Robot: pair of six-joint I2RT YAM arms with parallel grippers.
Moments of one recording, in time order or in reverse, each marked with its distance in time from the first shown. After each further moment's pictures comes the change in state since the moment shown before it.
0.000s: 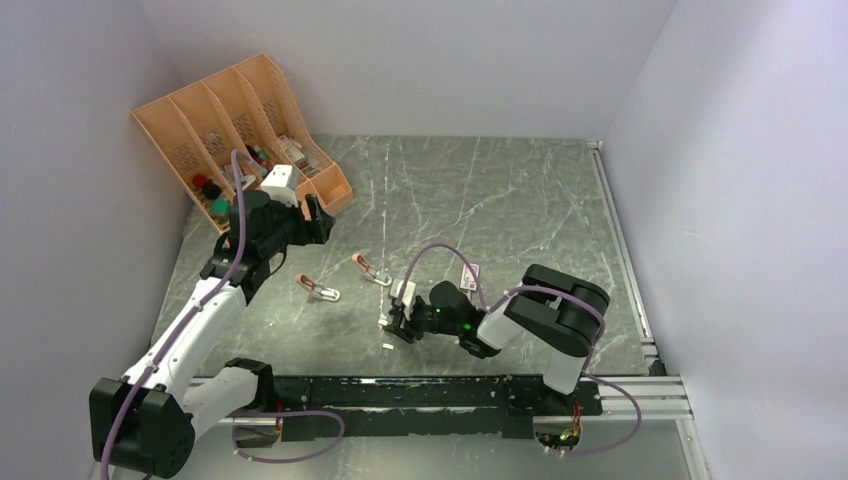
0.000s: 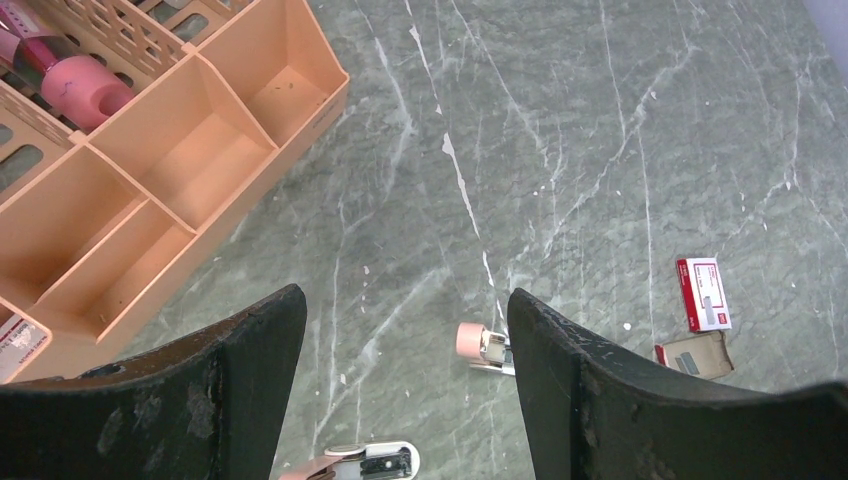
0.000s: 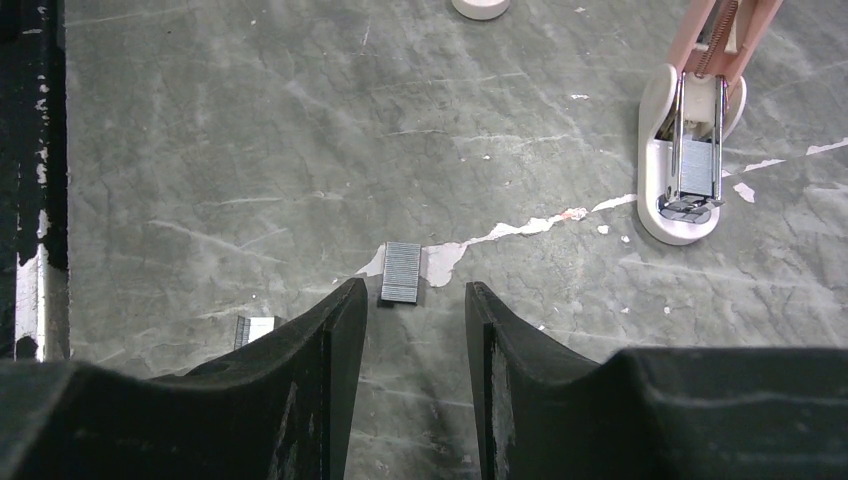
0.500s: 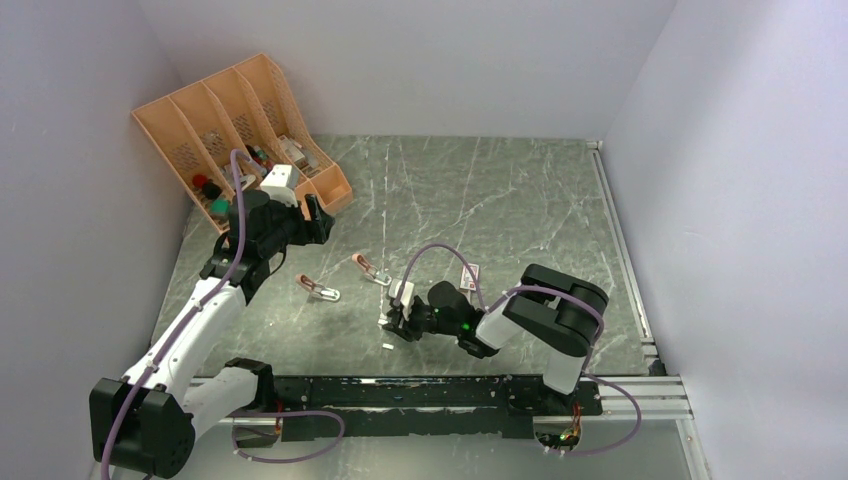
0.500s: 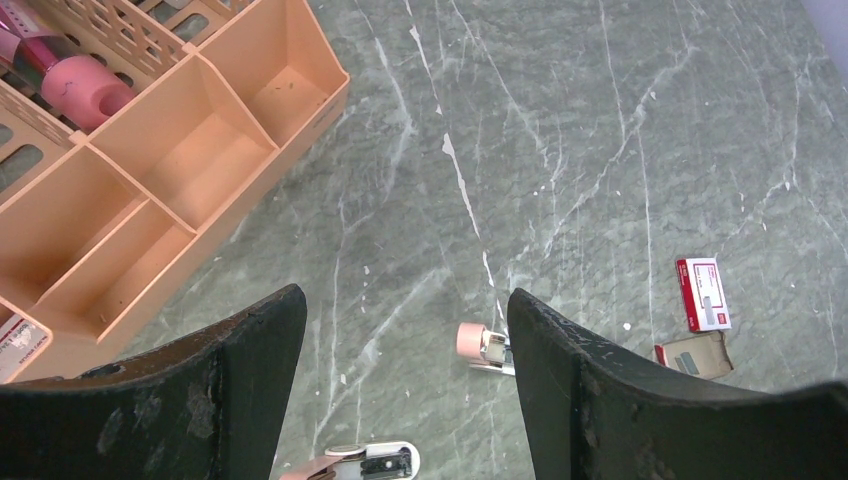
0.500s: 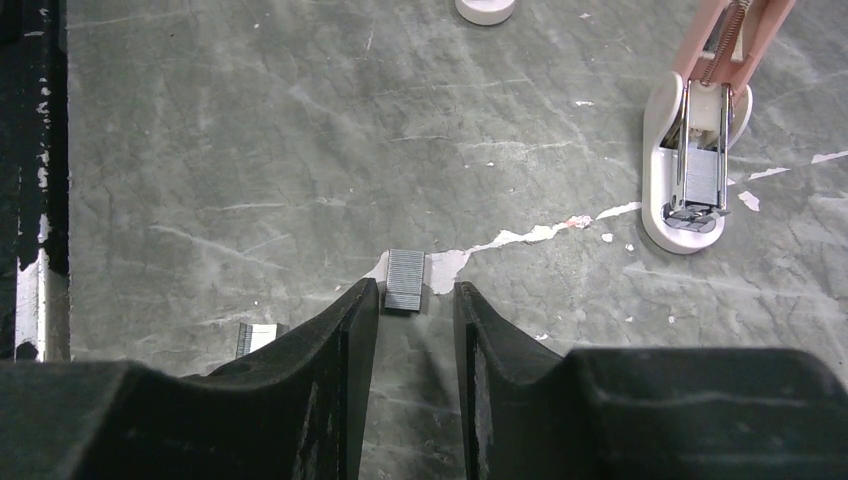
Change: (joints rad) left arm 0.005 0.000 0.000 0.000 0.003 0.000; right arm 0.006 0.006 0.009 -0.005 0.002 -0.003
